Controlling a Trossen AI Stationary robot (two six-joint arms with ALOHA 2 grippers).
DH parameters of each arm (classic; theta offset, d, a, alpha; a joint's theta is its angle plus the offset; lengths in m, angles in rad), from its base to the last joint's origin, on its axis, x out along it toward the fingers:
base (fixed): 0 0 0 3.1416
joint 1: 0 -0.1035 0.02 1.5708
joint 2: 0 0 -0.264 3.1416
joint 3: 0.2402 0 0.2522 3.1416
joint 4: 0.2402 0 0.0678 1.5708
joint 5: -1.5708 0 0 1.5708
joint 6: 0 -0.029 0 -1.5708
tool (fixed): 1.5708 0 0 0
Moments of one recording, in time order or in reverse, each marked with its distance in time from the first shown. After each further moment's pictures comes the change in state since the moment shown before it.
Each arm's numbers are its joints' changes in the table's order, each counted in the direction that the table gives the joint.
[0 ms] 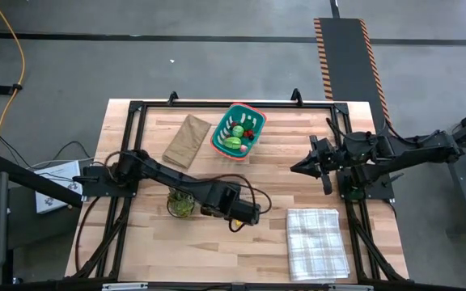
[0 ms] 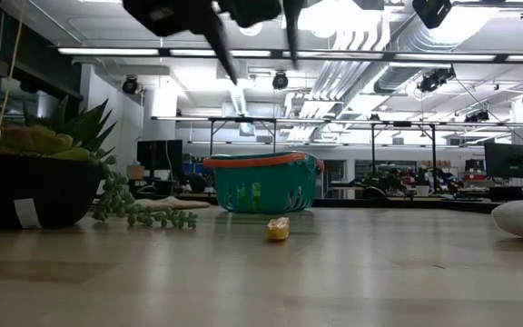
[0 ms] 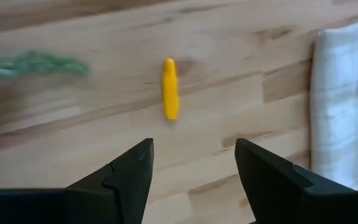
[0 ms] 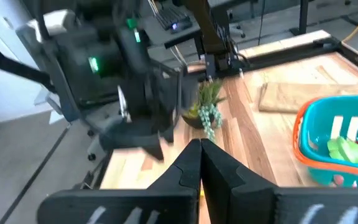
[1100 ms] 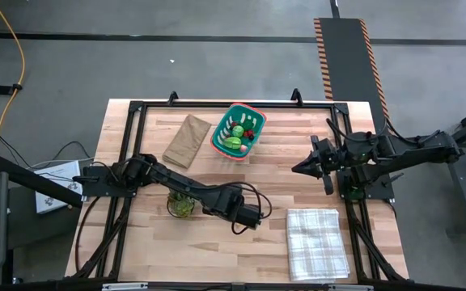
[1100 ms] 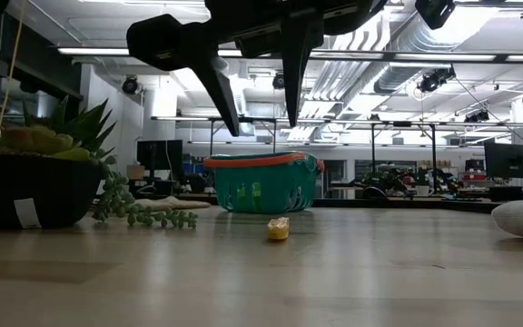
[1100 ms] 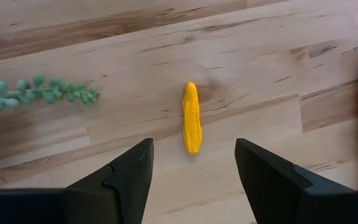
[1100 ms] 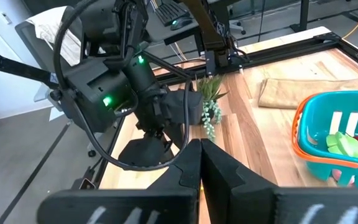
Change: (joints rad) left arm 0.001 0.081 -0.008 -0.004 0.079 -0.016; right arm 0.000 -0.017 0.000 0.028 0.004 0.000
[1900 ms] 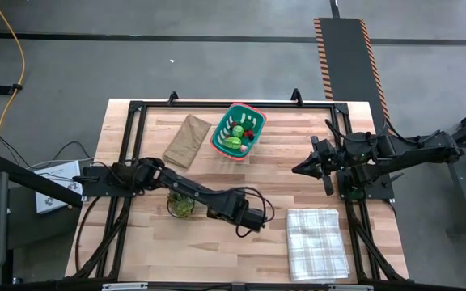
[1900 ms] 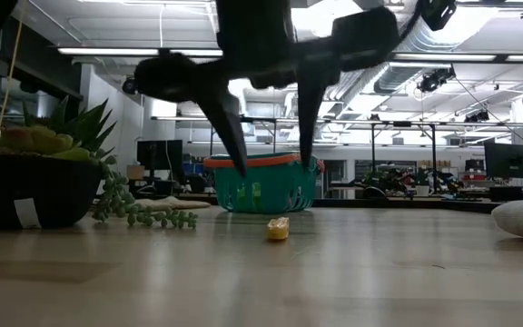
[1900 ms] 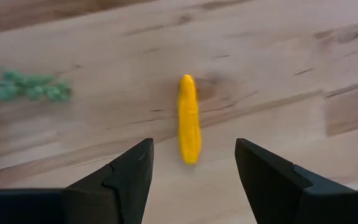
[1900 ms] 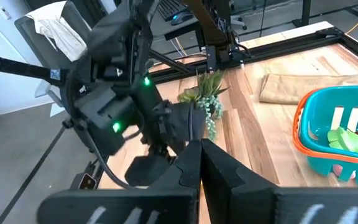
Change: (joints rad) left arm -0.001 0.083 0.000 -0.063 -0.029 -0.002; right arm 0.000 0.000 0.000 0.018 0.008 0.000
